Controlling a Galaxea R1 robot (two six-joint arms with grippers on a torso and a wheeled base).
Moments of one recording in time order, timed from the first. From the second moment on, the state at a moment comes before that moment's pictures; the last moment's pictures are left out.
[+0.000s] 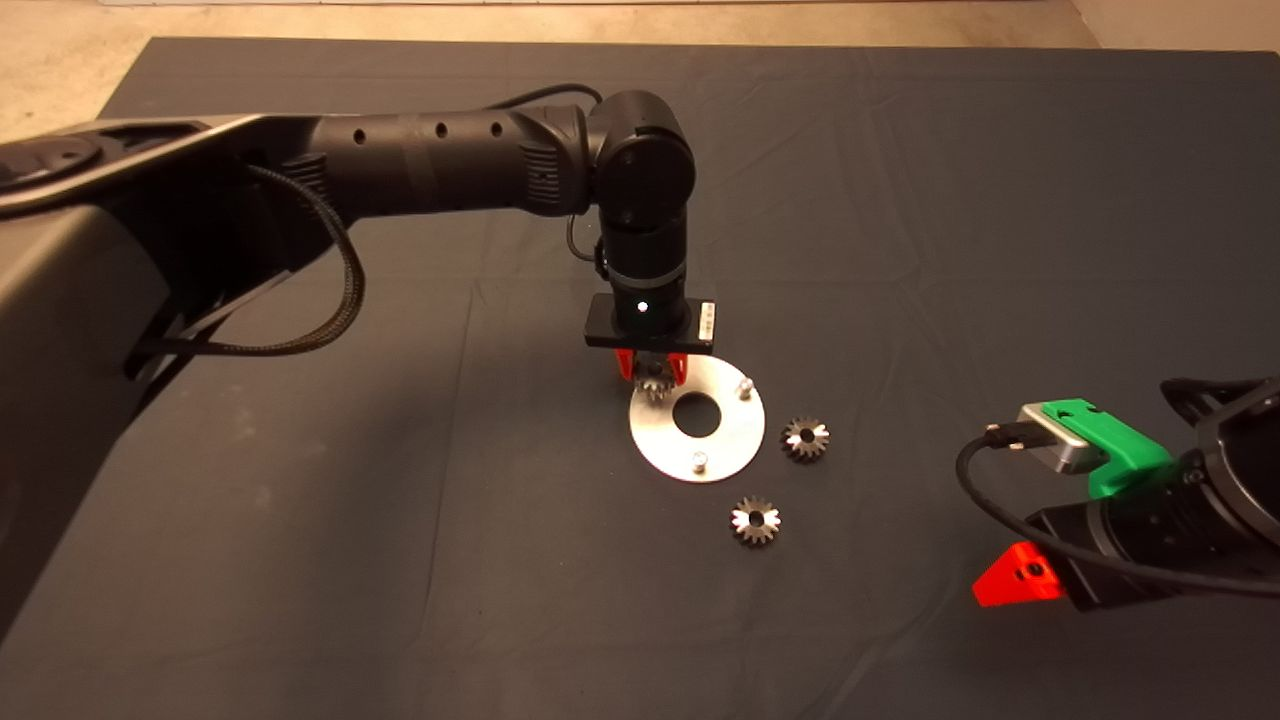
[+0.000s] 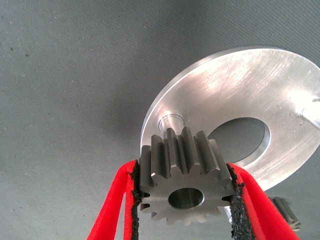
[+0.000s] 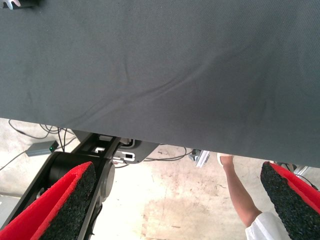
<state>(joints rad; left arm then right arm) -0.42 2.94 -1.49 0.14 1.43 -1.29 0.49 2.19 -0.39 -0.03 -1.53 1.71</state>
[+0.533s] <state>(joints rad) -0.42 2.94 -1.49 0.16 1.43 -1.27 0.49 2.19 -0.39 -0.03 -1.53 1.71</state>
